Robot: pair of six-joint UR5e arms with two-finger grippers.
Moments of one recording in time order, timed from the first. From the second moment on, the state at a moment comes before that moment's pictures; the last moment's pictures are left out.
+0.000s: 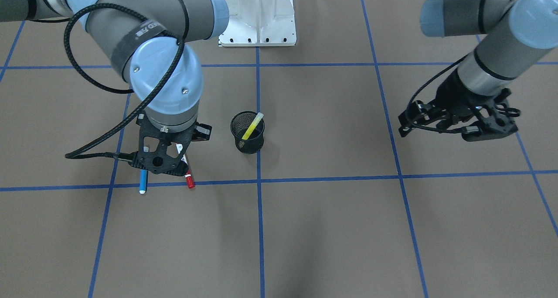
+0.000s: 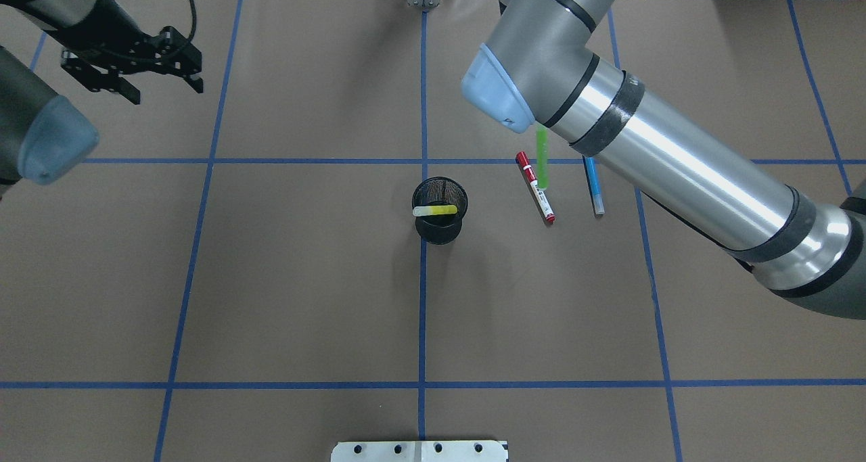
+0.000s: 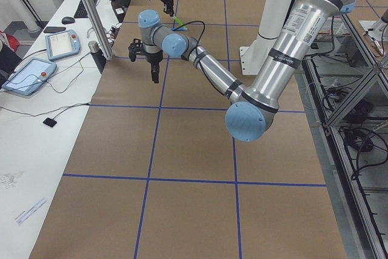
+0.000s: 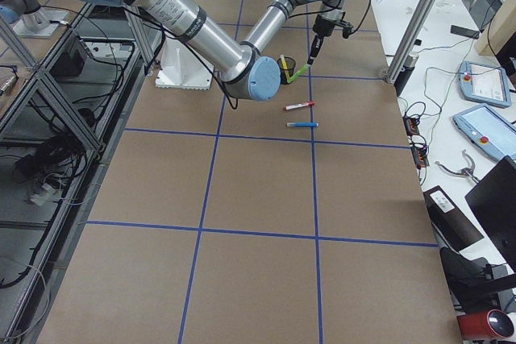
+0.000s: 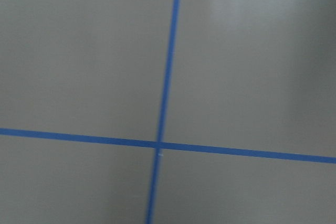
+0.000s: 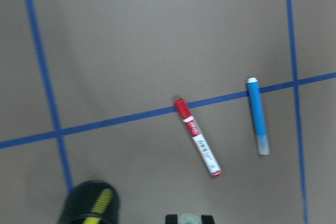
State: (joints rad) left arm -1.02 -2.08 -1.79 -1.54 -2.26 -1.00; right arm 0.89 -0.56 1.40 -2.29 2.15 0.82
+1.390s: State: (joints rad) left arm -0.41 -2.16 -1.68 -2.17 -1.54 -1.90; right arm 0.95 -0.65 1.20 -1.93 2.59 0.58
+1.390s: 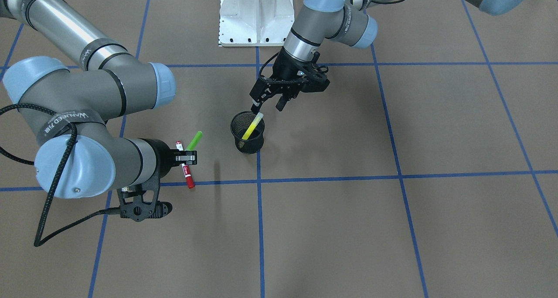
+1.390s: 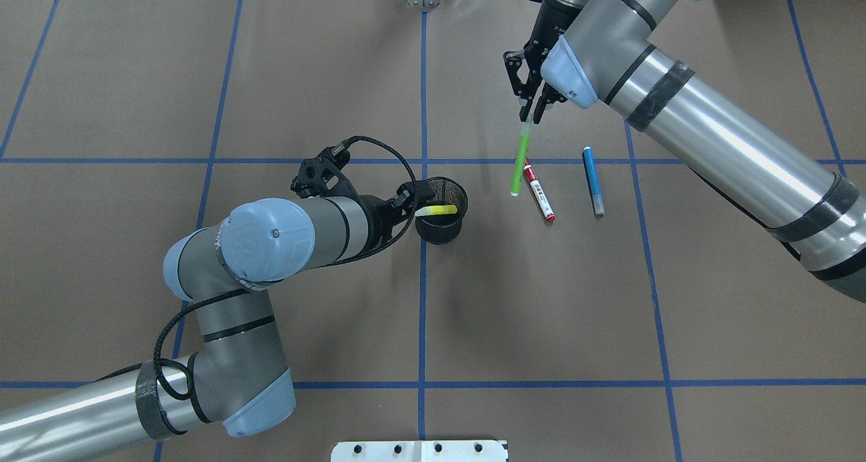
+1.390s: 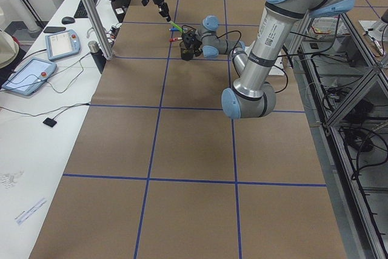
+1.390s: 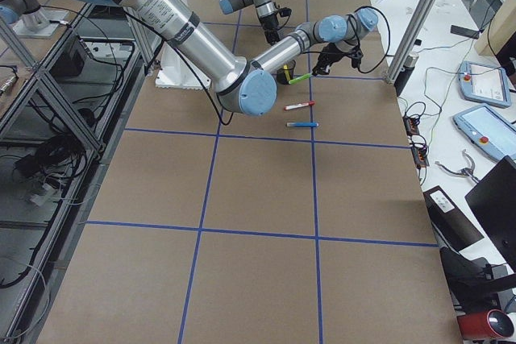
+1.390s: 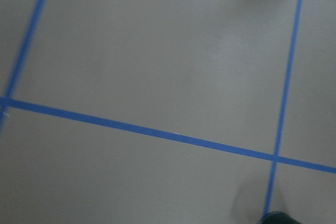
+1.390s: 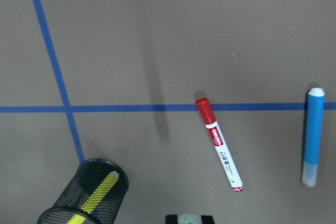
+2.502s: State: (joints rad) left arm -0.39 -2.19 -1.65 -2.18 -1.49 -1.92; right arm 0.88 -0.63 1.09 -1.77 2.54 0.54
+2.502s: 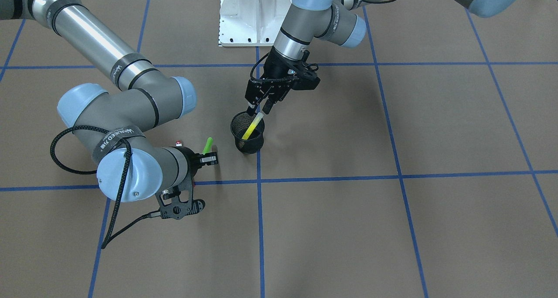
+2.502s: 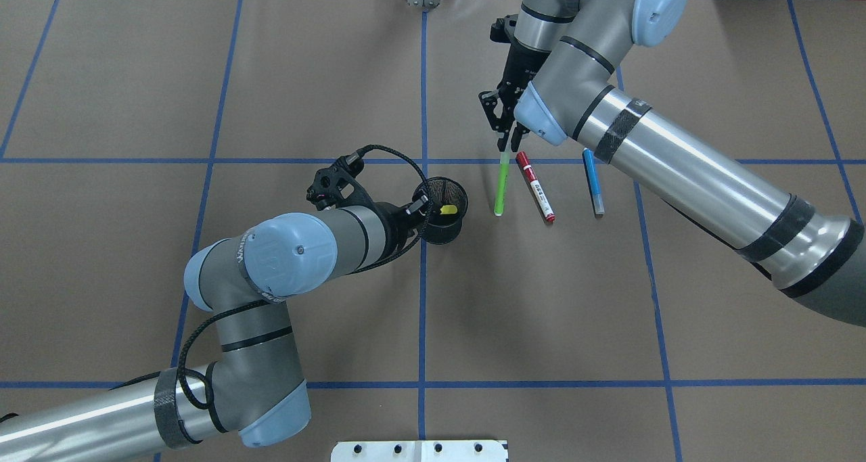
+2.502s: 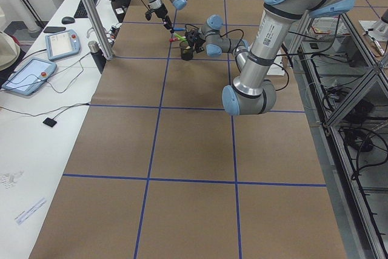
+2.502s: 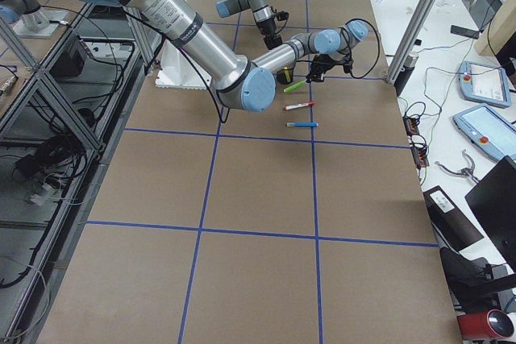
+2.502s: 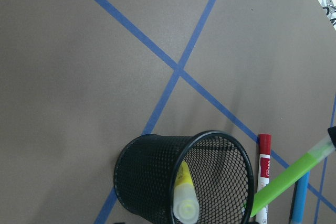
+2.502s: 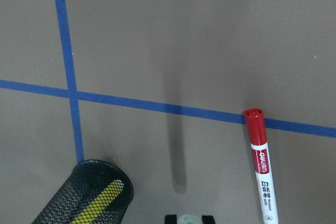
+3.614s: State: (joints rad) left arm -0.39 -2.19 -1.65 -2.18 -1.44 -1.92; right arm 1.03 -0.77 1.31 -1.84 2.45 0.60
